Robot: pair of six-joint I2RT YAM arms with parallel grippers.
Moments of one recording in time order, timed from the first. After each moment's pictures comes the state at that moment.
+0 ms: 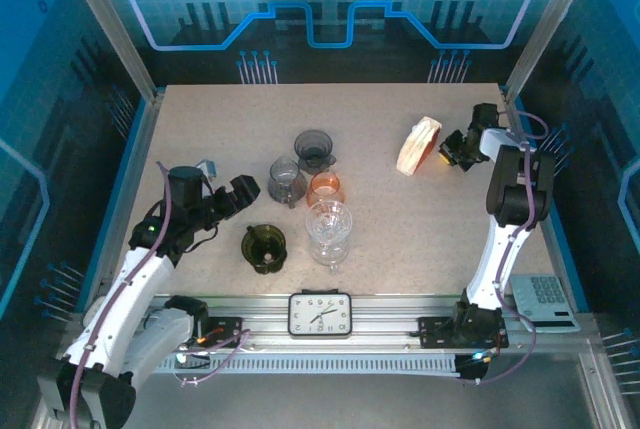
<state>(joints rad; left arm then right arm) -0.17 0.83 0.72 -0.57 0.24 -0.78 -0.20 2.16 1.51 -0.48 -0.33 0.67</state>
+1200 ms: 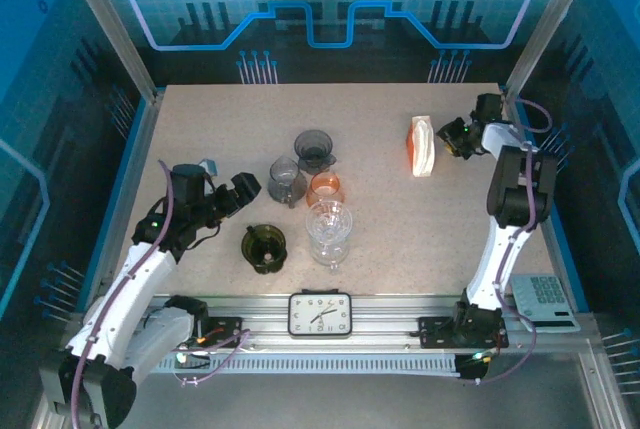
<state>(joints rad) -0.17 0.87 0.72 -0.55 0.24 -0.82 -0.20 2.09 1.54 -0.43 -0.35 0.67</state>
